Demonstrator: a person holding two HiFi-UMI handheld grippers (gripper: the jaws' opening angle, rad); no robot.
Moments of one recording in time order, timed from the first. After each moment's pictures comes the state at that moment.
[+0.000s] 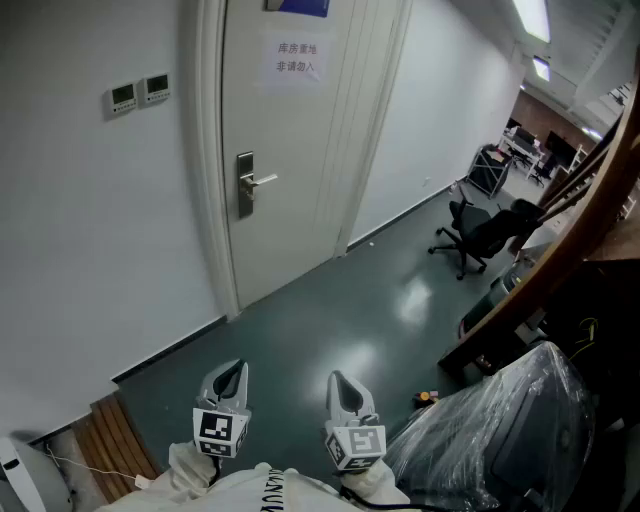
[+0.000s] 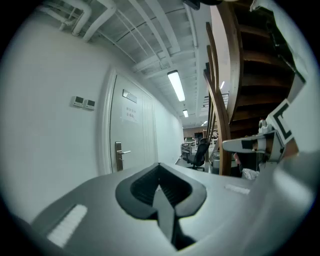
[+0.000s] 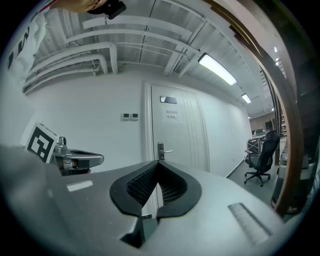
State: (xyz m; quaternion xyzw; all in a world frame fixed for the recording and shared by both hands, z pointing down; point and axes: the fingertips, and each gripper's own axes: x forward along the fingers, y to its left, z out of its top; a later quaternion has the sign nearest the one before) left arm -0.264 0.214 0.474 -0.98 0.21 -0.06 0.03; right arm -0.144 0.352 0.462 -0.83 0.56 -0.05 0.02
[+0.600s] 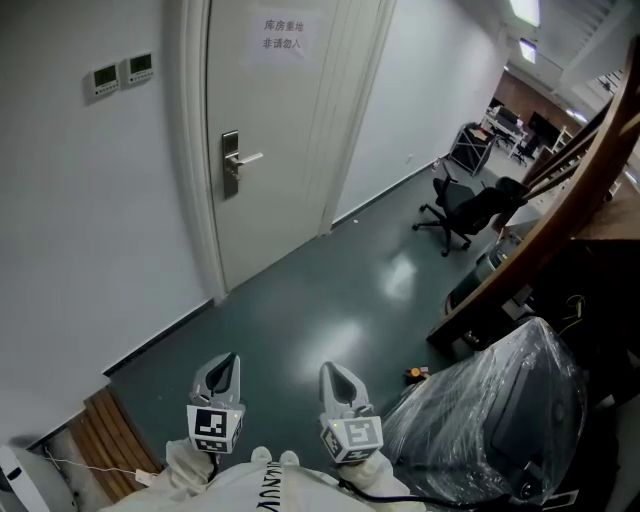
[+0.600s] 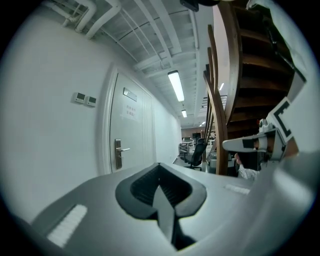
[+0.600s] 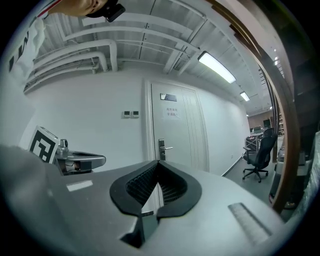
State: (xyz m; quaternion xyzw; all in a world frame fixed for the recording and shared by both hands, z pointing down) left arm -0.286 0.209 0.485 -0.98 0.20 -0.06 0.02; right arm -0.172 0.350 0.471 -0.83 0.56 -0.07 0.02
